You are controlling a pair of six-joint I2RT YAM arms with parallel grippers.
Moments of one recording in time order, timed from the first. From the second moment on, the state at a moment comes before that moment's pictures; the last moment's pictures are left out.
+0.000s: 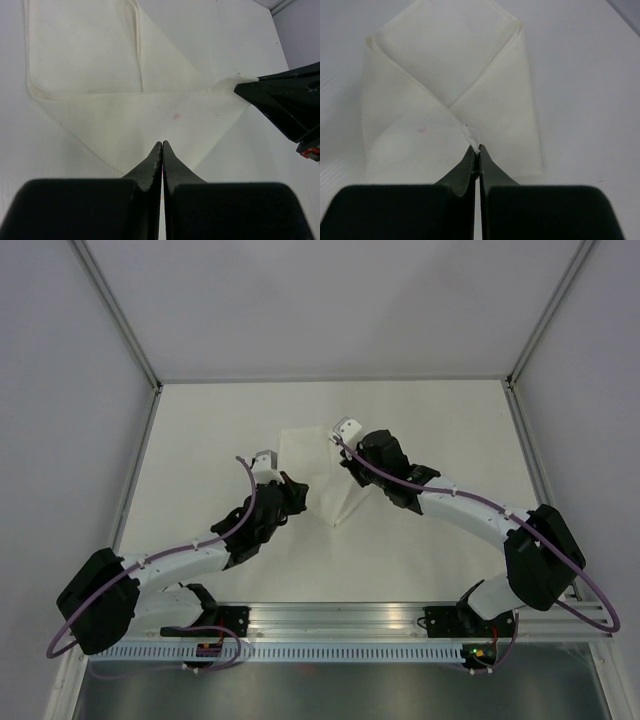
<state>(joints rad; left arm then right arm) -0.82 1.16 0.50 0.35 -0.43 -0.72 0.70 1.48 0.99 -0.04 0.09 -0.21</state>
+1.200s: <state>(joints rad) -0.82 1.64 0.72 0.45 -0.07 -0.64 0.50 1.79 1.01 0.01 0.04 -0.25</state>
